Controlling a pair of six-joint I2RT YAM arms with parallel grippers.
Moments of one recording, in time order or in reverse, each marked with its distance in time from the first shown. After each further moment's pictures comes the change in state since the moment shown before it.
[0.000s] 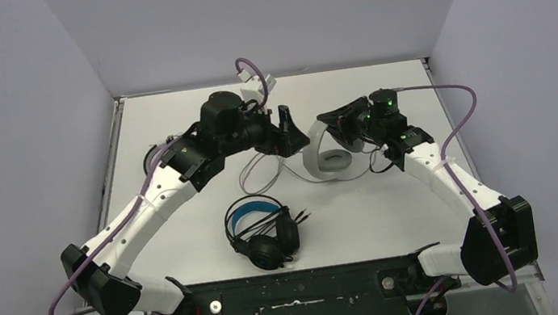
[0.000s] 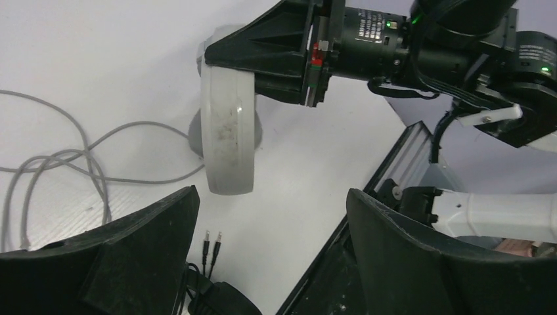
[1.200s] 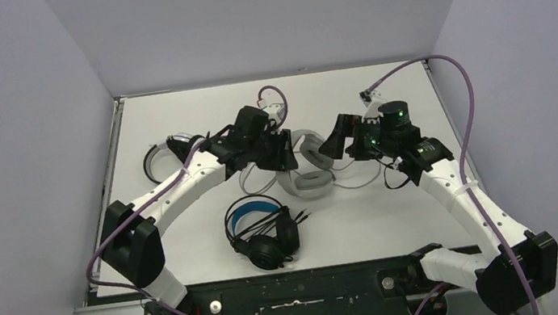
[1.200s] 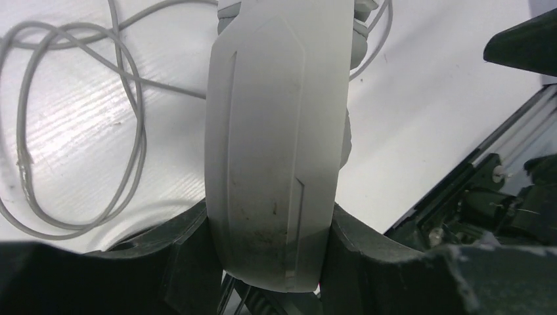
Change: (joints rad) left arm -0.005 0.265 -0.060 -0.081 -0.114 0.048; right arm 0.042 -0.164 -0.020 -0.245 -0.059 -0.801
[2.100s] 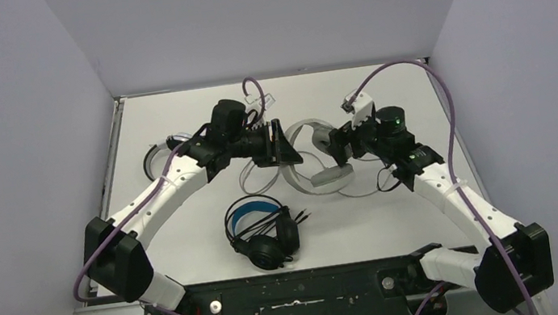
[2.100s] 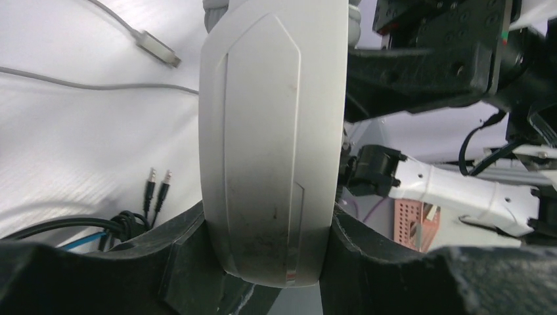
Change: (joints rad) left arm 0.111 -0.119 -0.066 0.120 0.391 -0.254; right arm 0.001 0.025 -0.121 0.248 0.049 -0.745
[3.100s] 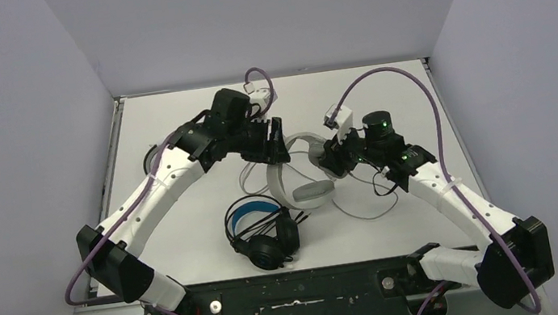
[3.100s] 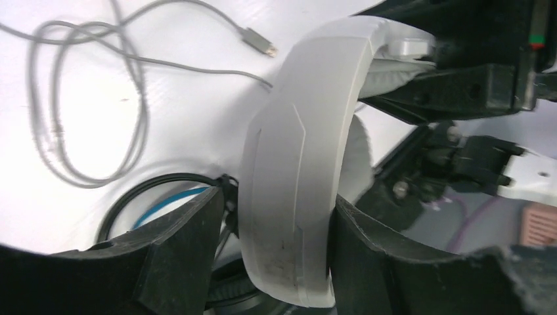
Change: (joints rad) left arm -0.037 -0.008 0.230 -0.397 -0.207 0.275; right arm 0.078 -0.005 0.019 -0.101 -0.136 -0.079
